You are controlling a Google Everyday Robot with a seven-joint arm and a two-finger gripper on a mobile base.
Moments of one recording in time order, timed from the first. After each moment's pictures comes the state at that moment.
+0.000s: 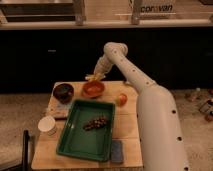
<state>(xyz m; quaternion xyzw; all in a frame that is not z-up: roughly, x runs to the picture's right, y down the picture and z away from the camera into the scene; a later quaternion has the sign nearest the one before) -0.049 -0.097 0.923 -0.20 -0.25 -0.02 0.95</state>
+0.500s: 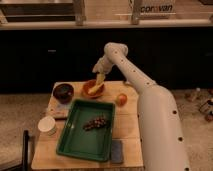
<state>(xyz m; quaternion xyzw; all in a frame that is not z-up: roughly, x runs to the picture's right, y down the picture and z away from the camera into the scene) -0.051 -0.094 0.920 -0.20 -0.26 -0.03 0.94</state>
